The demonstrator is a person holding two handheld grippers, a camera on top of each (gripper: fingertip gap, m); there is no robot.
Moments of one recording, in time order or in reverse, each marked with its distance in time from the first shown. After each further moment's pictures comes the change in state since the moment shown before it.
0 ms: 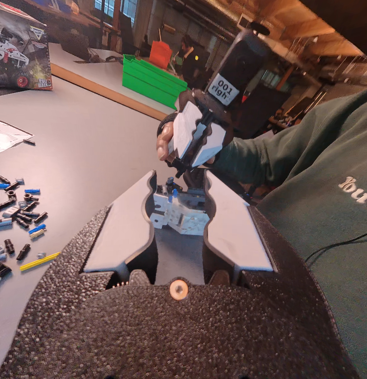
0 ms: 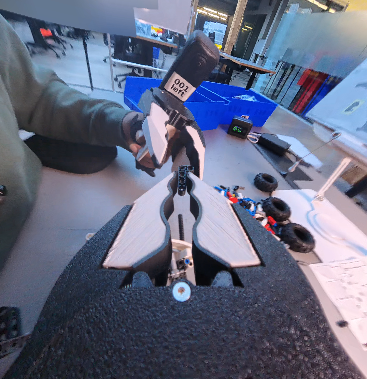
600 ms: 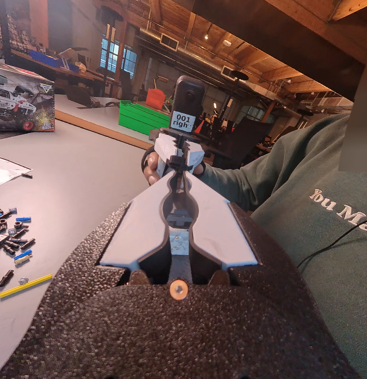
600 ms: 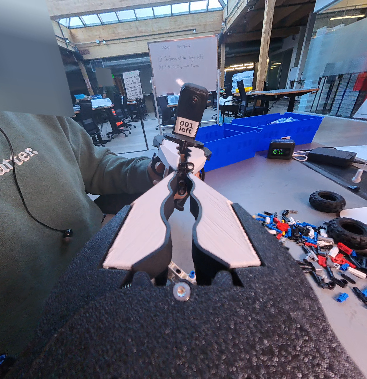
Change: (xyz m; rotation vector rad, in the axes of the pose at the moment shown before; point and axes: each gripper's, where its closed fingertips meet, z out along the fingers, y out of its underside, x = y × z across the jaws) left arm 0.025 -0.023 -0.010 0.174 0.032 0.047; right arm -0.008 -0.030 -0.003 0.243 -0.201 0.297
